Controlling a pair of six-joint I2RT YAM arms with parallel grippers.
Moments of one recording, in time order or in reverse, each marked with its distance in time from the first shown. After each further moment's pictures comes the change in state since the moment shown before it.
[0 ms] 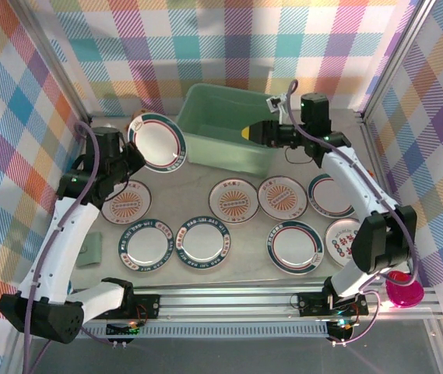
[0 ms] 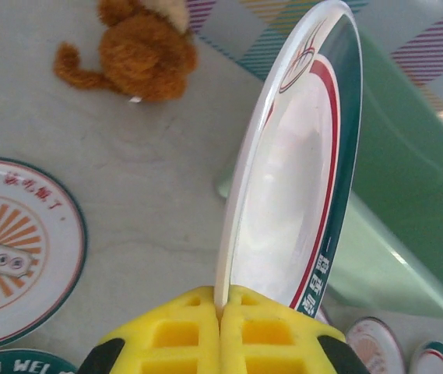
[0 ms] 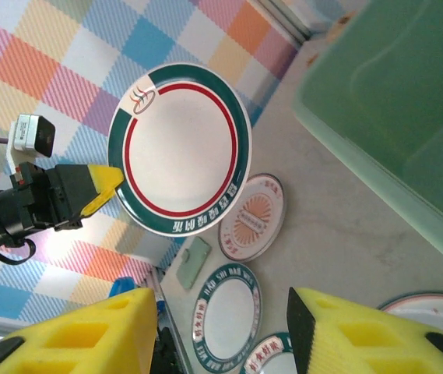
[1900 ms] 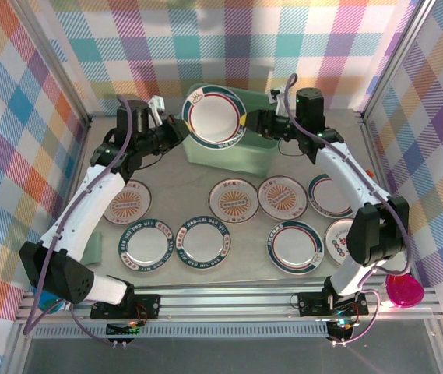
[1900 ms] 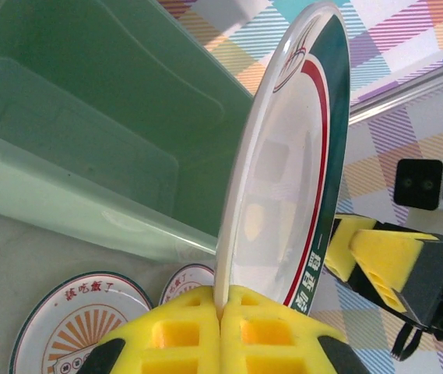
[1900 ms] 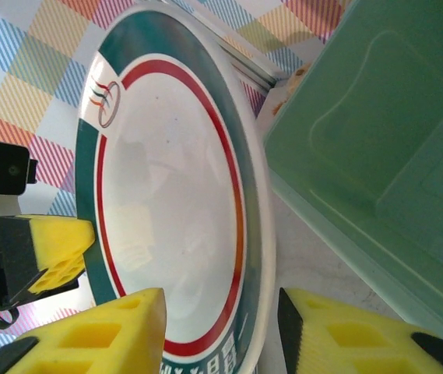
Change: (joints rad) left arm -0.128 0.272 0.133 0.336 0.389 -0.088; right arm 0.015 0.061 0.023 0.134 0.158 0.166
